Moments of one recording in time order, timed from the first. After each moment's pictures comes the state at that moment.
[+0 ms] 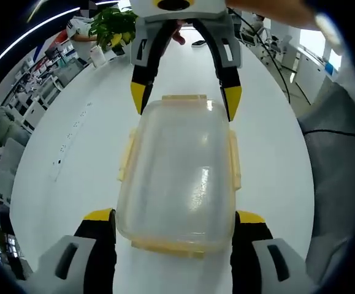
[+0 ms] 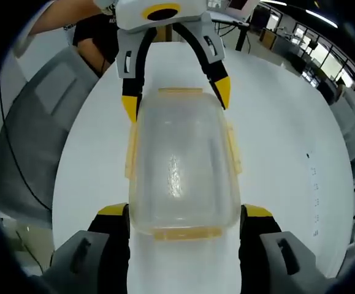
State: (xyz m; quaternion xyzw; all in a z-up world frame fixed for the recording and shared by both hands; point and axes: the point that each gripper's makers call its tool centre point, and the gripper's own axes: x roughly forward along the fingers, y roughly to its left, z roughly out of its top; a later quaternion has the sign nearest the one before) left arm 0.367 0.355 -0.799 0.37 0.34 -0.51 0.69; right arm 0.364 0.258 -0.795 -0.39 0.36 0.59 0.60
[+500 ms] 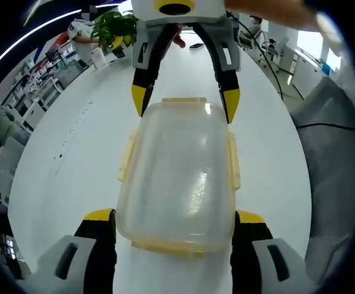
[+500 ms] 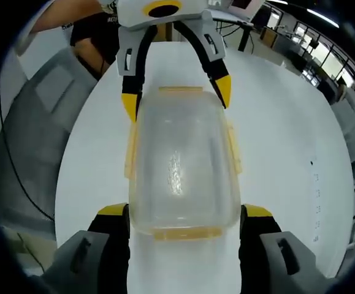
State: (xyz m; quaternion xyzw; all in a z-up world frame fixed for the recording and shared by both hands) left arm 0.363 0.370 -0.798 0.36 0.33 -0.52 0.69; right arm 0.358 0.274 -0.795 -0.39 0.37 0.59 0.60
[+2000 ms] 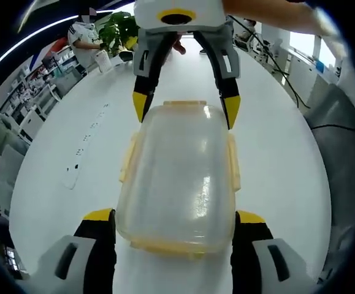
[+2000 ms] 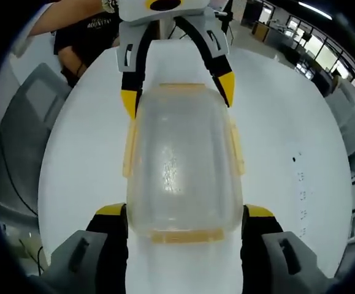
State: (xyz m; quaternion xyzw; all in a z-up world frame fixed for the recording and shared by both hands) left arm 0.461 0.368 -0.796 0.36 0.31 -0.55 0.69; right arm 0.451 0.276 -0.800 -0.39 0.38 0.57 0.61
